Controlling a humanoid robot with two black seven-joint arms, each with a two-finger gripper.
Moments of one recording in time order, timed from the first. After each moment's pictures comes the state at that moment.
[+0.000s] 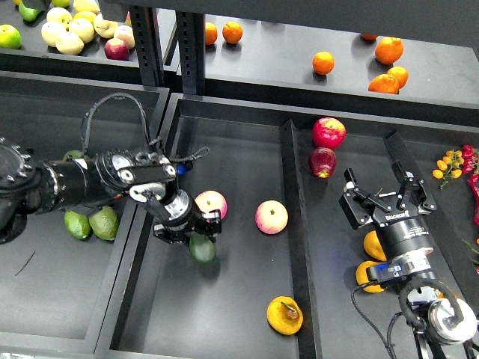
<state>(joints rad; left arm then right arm) -1.15 0.15 0.27 -0.65 0.28 -0.49 0.49 0.06 0.02 1.43 1.26 0.27 0.30 -0.27</state>
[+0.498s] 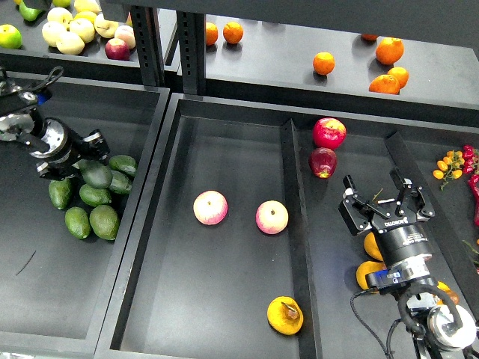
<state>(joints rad) -1.10 0.56 0.19 -0.62 0.28 -0.49 0.49 0.04 0.01 1.43 1.26 0.27 0.30 -0.27</state>
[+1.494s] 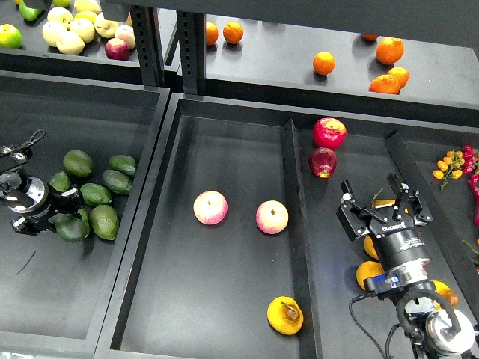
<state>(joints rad) -0.87 0.47 0.06 -0.48 0.41 -0.49 0.49 0.02 0.01 1.42 1.27 0.27 0.30 -0.27</state>
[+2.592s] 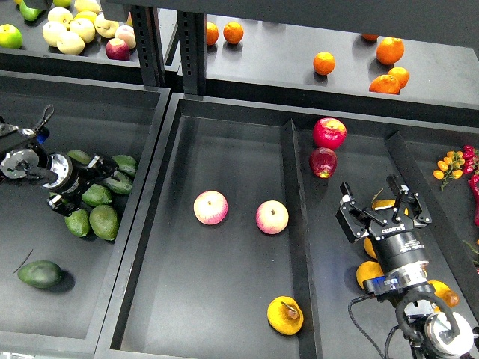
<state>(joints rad) -0.88 0.44 -0.36 -0.48 0.22 -0.49 0.49 0.01 0.02 1.41 1.26 0.27 0.32 -0.28</state>
